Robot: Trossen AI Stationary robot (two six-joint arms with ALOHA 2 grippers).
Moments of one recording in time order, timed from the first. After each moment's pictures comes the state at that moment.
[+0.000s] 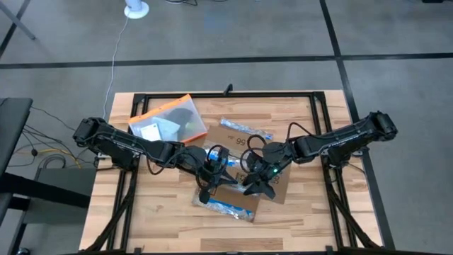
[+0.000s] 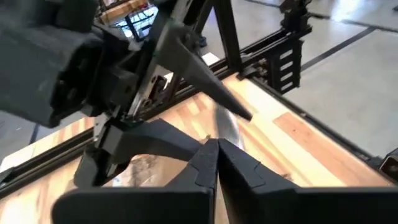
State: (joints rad) left arm -0.26 1.52 1.20 -0.02 0.02 0.36; right arm 0.23 1.42 1.07 -0.17 -0.30 0.60
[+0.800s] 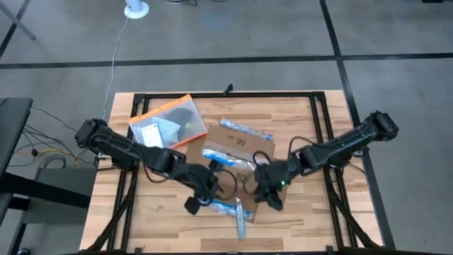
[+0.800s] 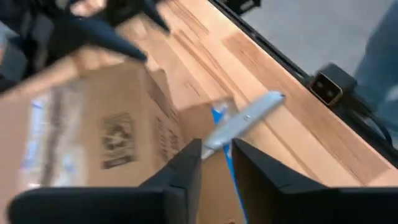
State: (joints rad) left arm -0.38 1.56 1.33 -0.50 -0.03 0.27; right arm 0.40 1.43 1.07 -0.36 -0.15 0.60
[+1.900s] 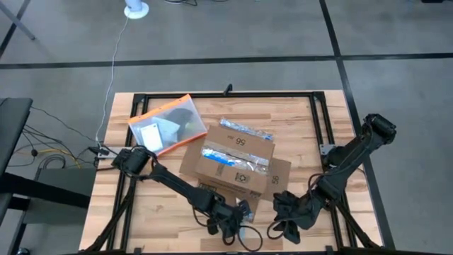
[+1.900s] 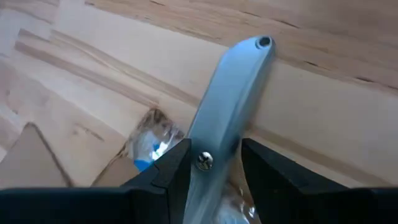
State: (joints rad) left arm -0.48 2.21 1.59 -0.32 -0.04 0.78; right arm 0.79 1.46 1.07 -0.42 0.13 1.10
